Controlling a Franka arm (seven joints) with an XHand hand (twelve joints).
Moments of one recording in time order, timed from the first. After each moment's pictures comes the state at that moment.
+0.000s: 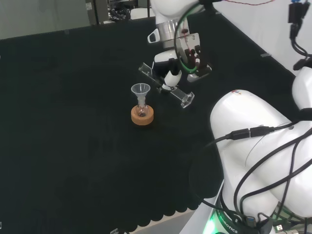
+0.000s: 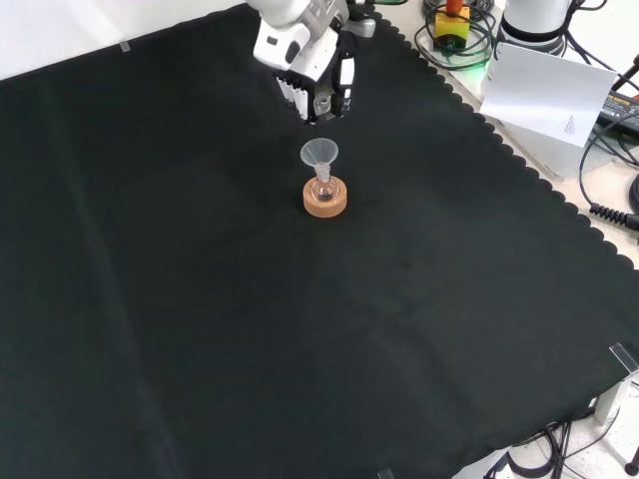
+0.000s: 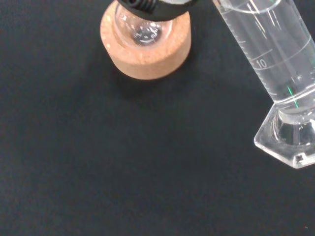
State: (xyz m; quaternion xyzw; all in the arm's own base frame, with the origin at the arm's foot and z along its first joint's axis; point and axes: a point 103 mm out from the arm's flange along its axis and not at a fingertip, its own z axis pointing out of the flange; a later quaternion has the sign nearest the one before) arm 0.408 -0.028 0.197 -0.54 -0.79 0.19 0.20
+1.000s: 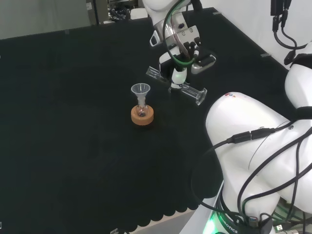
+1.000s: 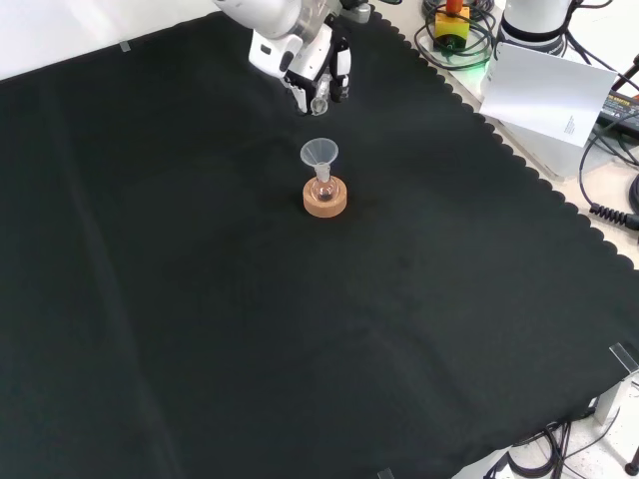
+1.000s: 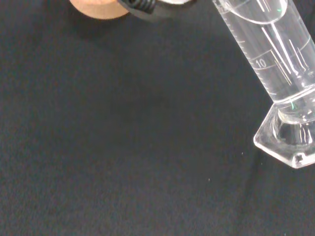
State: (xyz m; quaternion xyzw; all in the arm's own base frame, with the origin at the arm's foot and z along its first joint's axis) arm 0.400 -0.046 0.212 -0.54 -0.75 0.30 0.21
